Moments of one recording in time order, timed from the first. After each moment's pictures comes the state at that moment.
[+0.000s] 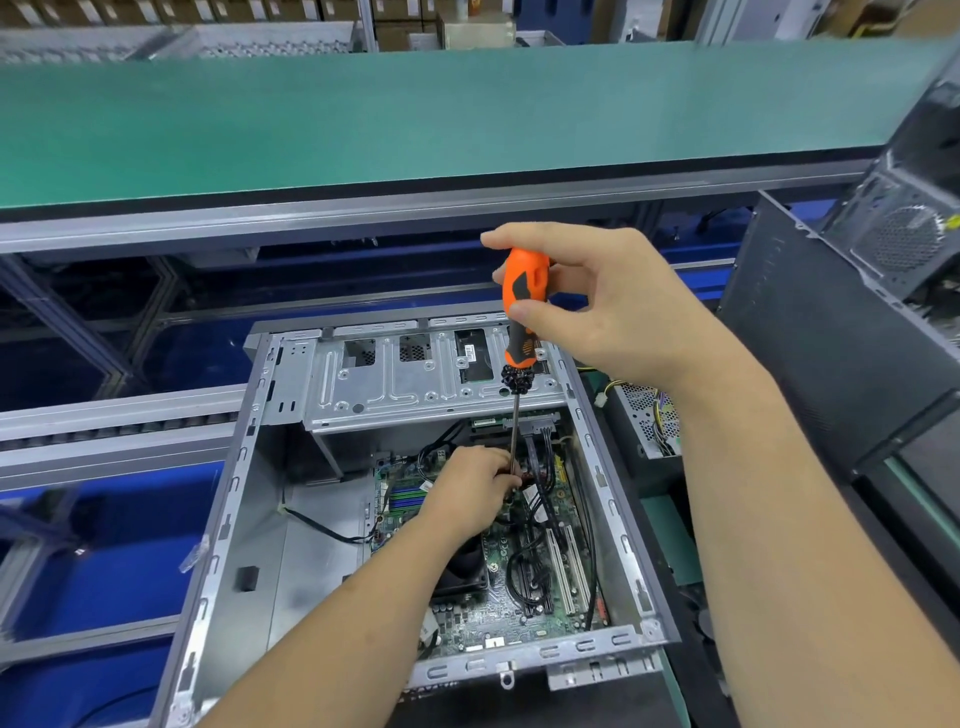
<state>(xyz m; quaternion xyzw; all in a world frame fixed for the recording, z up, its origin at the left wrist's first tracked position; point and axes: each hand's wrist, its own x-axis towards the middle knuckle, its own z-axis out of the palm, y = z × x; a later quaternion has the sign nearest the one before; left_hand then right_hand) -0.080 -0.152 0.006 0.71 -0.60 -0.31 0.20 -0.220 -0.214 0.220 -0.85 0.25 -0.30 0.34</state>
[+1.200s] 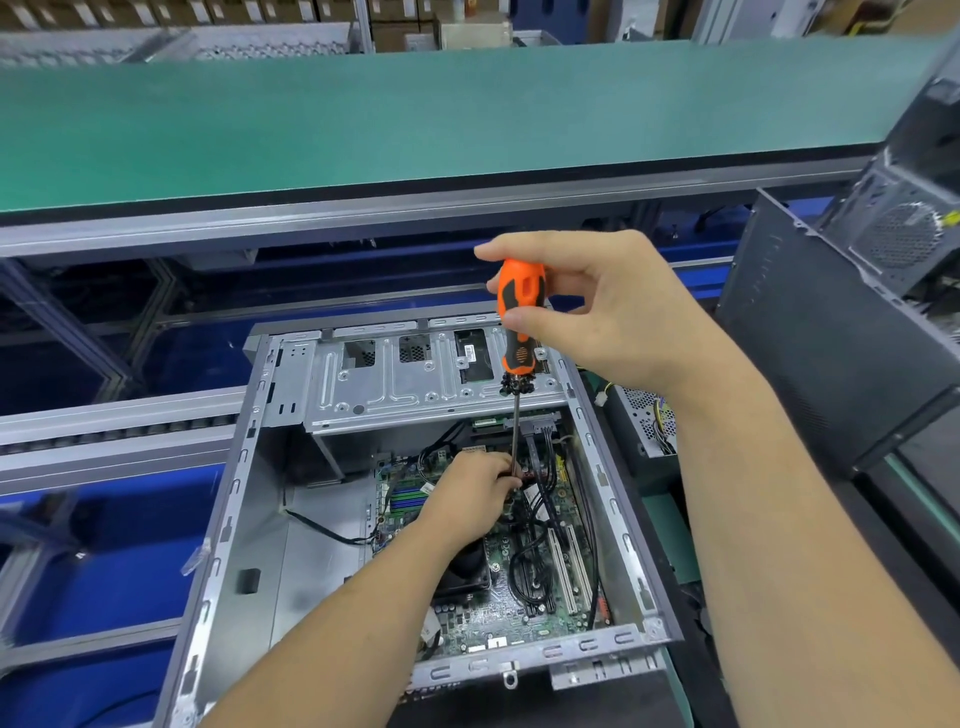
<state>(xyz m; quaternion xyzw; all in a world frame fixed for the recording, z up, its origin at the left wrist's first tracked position) -0.077 -0.151 -0.004 0.69 -0.63 -0.29 0.19 -0.218 -0.207 0.221 -0.85 0.23 -0.32 0.36</state>
